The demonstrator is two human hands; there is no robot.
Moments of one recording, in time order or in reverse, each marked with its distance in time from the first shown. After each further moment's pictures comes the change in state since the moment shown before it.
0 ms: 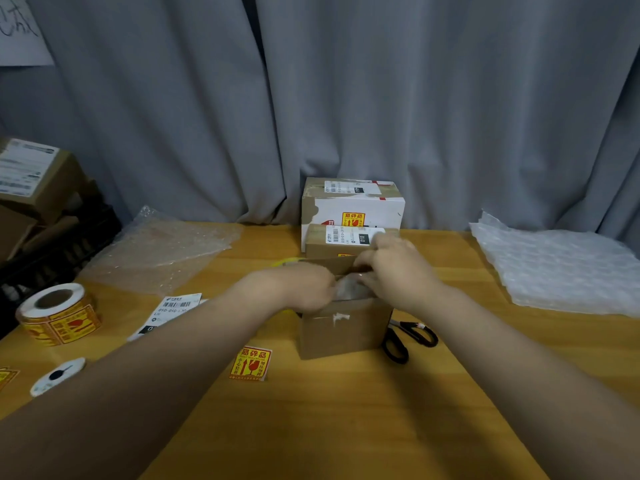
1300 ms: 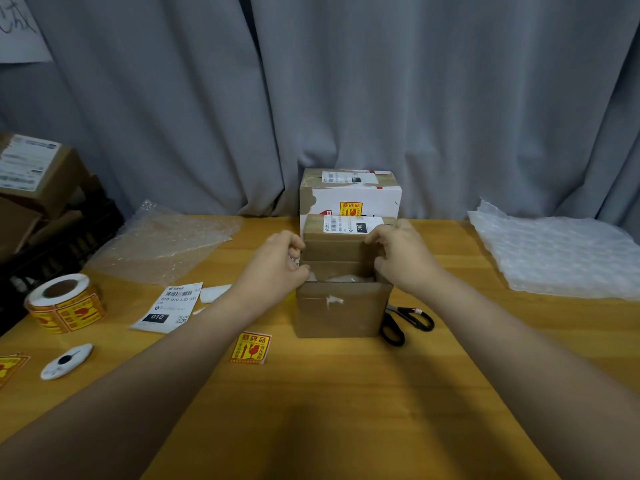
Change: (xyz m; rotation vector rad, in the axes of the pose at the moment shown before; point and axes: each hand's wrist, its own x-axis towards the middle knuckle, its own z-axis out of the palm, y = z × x) left_hand -0.023 -0.020 0.031 -0.611 0.675 -0.121; right_hand -0.007 0.011 0.006 0.438 0.074 0.273
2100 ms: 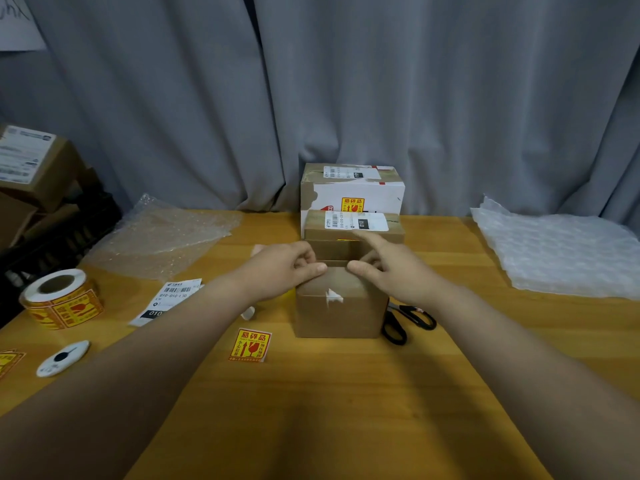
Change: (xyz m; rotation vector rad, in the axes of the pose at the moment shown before) left_hand 0.013 0.000 -0.005 0.352 -0.298 0.059; right_hand -0.011 0.002 0.008 0.162 -0.237 -0.132
